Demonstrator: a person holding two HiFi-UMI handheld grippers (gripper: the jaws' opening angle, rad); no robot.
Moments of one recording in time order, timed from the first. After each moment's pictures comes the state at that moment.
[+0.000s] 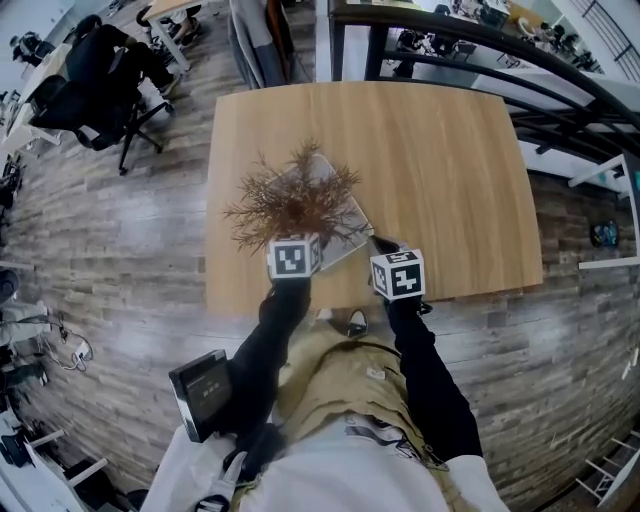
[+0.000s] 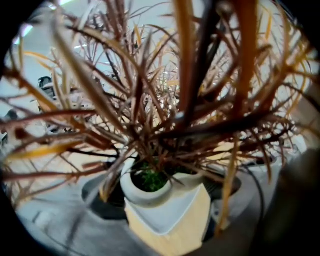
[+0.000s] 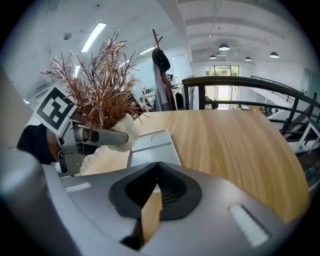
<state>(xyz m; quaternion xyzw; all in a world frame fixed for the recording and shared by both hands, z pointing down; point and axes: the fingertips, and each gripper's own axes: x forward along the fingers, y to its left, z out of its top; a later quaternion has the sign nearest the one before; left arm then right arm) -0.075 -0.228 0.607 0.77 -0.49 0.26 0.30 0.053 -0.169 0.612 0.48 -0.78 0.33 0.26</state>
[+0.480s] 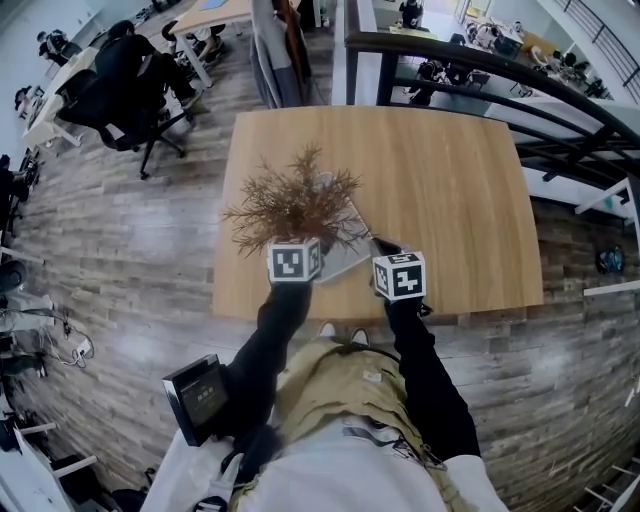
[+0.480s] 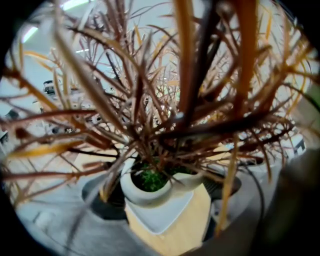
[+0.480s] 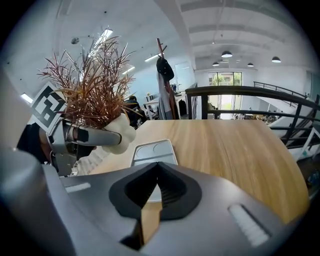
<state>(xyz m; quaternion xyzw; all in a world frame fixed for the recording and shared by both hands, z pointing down) -0.073 -0.219 0.554 0.78 -0.51 0.23 0.28 0.055 -0.179 0.576 0.47 -0.80 0.30 0.23</state>
